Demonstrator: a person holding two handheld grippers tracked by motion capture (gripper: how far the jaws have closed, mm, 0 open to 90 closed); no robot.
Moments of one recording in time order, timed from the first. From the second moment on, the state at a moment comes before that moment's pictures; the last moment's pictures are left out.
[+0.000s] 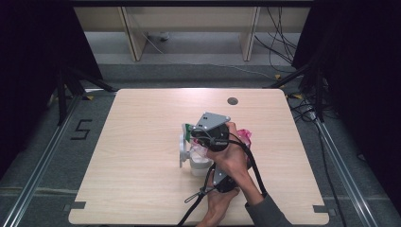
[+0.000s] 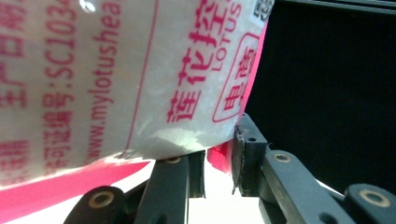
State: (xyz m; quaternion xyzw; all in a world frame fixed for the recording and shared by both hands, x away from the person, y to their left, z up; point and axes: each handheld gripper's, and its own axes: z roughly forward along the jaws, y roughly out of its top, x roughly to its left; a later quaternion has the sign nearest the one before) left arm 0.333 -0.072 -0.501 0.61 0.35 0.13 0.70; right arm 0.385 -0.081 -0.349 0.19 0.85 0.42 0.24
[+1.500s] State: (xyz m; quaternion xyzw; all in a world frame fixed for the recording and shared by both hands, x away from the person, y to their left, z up) left arm 0.335 -0.061 -0.504 0.65 0.35 0.15 0.66; right arm 0.385 -0.092 -0.344 0.20 0.84 0.45 0.21
